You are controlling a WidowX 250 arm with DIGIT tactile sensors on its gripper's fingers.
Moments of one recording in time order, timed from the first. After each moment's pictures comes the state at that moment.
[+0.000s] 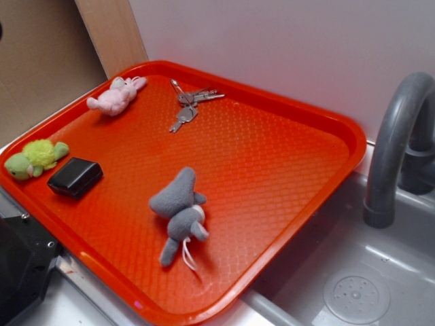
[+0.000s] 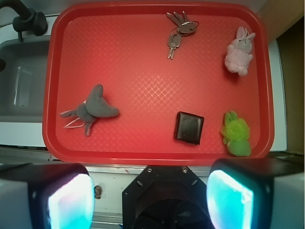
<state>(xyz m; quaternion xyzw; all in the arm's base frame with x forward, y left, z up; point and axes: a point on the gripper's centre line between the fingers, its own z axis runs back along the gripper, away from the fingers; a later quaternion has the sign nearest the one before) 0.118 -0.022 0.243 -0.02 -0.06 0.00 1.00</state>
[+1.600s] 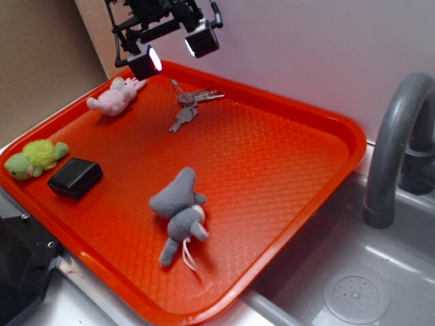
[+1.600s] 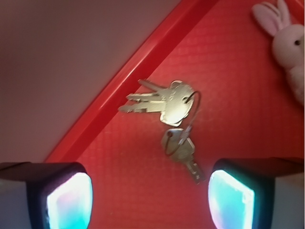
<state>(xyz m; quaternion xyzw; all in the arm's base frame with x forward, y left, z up) 0.311 0.032 0.107 -0.08 -0.06 0.42 0.90</state>
